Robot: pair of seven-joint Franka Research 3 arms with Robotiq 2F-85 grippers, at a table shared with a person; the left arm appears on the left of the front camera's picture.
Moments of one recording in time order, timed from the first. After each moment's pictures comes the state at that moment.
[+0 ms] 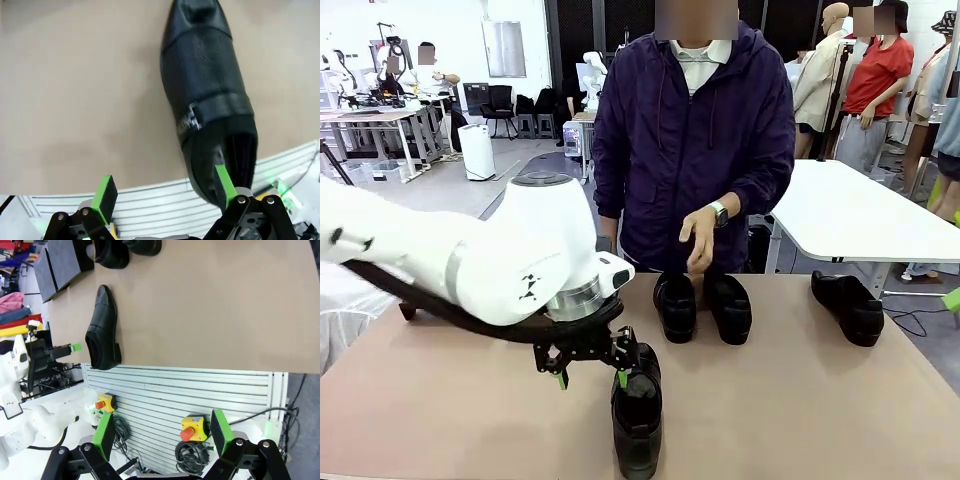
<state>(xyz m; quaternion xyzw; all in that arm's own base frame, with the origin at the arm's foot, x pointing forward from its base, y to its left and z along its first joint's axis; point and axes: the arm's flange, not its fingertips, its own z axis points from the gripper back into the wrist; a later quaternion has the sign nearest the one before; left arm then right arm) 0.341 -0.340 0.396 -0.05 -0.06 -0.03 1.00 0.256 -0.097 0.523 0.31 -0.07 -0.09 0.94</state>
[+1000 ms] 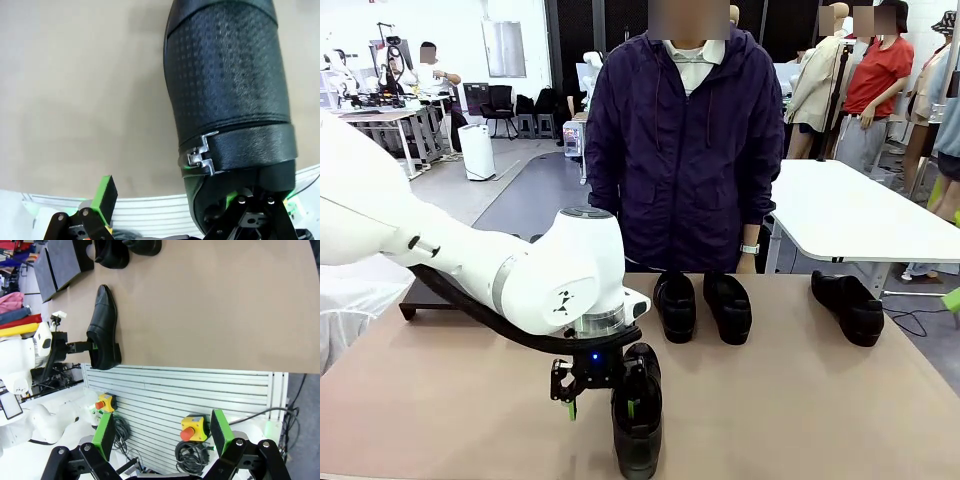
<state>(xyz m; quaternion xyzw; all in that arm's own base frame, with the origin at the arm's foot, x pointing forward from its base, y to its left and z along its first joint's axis) 0.354 -0.362 0.335 -0.02 0.03 -0.01 1.00 0.256 -0.097 0.523 0.31 -0.07 -0.09 0.94</state>
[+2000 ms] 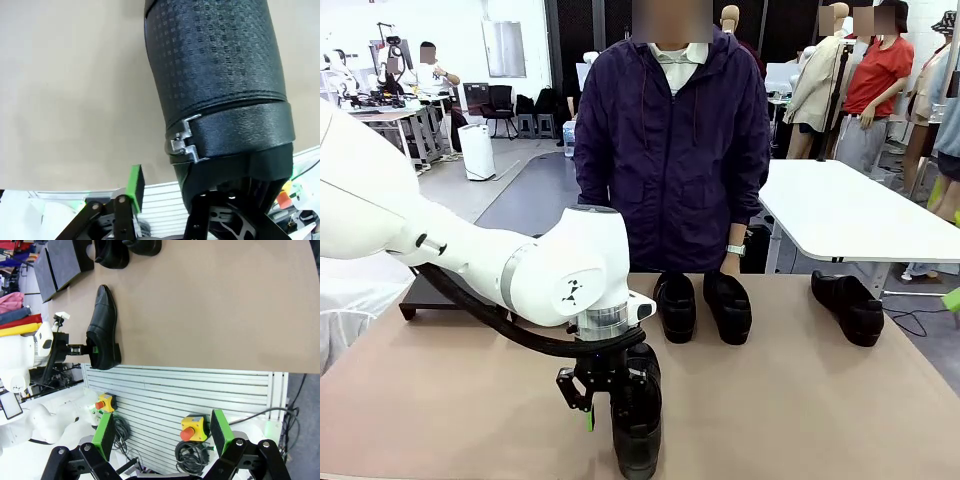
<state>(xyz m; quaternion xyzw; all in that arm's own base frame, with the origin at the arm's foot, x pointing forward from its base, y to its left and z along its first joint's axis) 0.356 -0.368 0.338 -0.02 0.07 -0.04 1.00 0.256 -0.097 0.523 0.31 -0.07 -0.09 0.94</state>
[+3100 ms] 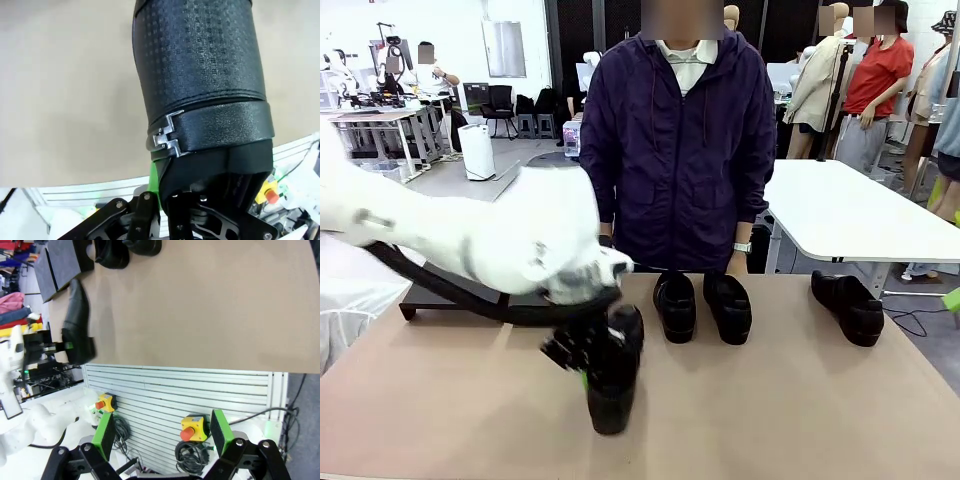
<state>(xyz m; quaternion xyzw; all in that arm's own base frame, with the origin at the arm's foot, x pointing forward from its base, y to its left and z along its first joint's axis) 0.360 -0.317 0.419 -0.06 -0.01 -0.03 1.00 0.256 -0.097 0.523 0.31 -0.07 -0.09 0.94</state>
